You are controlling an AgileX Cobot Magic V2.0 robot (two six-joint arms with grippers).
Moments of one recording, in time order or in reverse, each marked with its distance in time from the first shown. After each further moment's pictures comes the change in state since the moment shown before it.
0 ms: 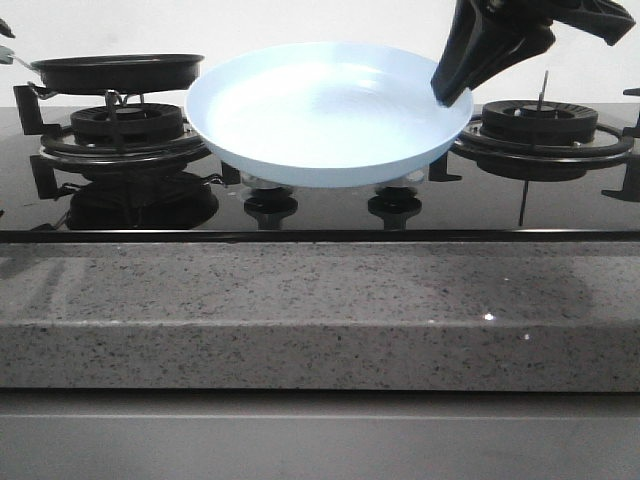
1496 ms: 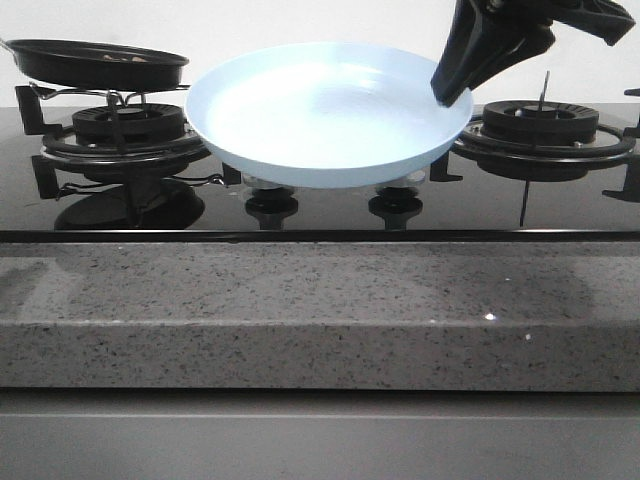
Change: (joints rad) left arm 0.100 0.000 -0.004 -0.224 0.142 0.068; right arm 0.000 0.000 0.000 0.000 0.000 0.000
